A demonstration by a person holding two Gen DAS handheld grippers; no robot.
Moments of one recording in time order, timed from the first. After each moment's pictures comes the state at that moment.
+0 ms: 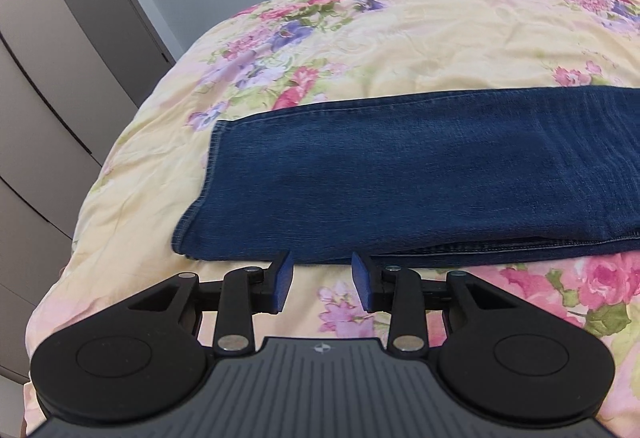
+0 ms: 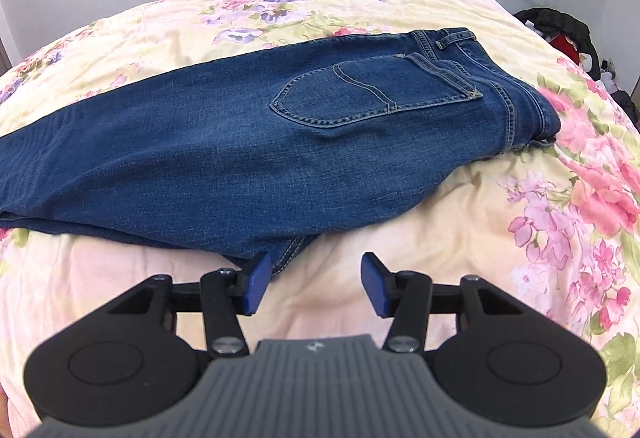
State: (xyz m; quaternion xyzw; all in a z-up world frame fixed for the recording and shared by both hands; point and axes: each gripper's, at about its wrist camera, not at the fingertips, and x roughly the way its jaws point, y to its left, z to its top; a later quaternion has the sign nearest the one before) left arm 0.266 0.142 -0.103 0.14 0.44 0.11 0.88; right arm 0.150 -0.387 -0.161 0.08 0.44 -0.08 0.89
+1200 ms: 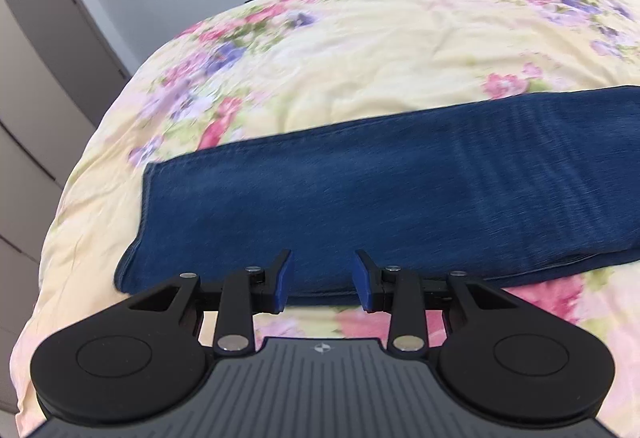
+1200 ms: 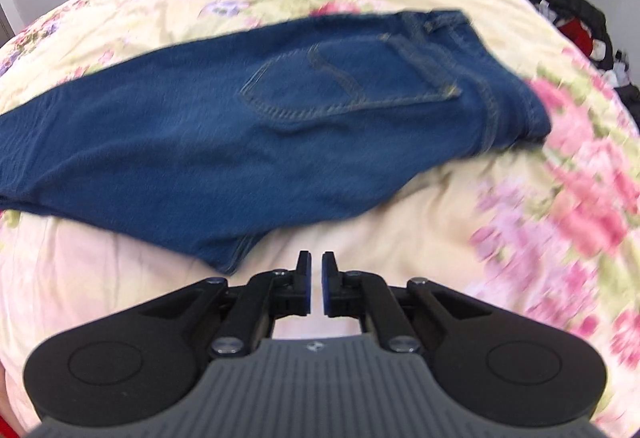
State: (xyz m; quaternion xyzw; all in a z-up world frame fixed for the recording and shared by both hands) left arm 0.282 0.071 -0.087 0.15 0.44 0.04 0.88; right arm 0.170 -0.439 -0.141 0.07 0.49 -0.06 0.87
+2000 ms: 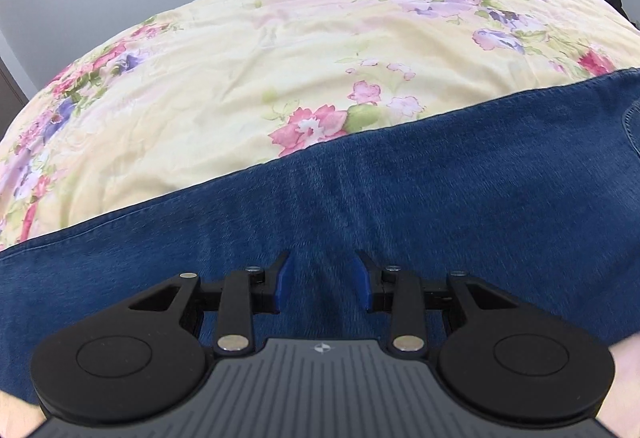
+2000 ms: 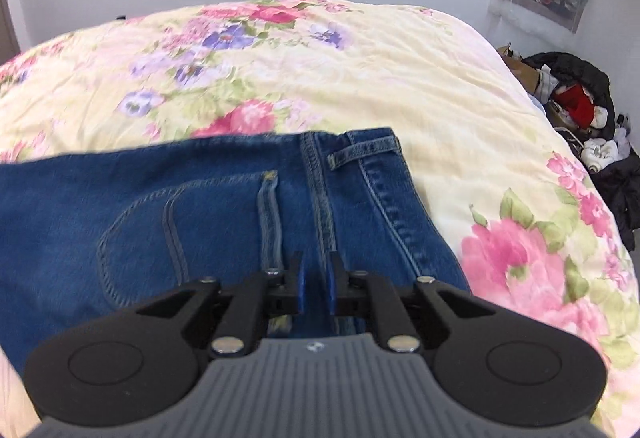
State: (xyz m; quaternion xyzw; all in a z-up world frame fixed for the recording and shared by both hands) left arm 0.370 -0.080 -0.151 0.15 0.45 -0.08 0.88; right arm 0.283 -0.569 -0.139 0.03 0.42 -0.05 0.90
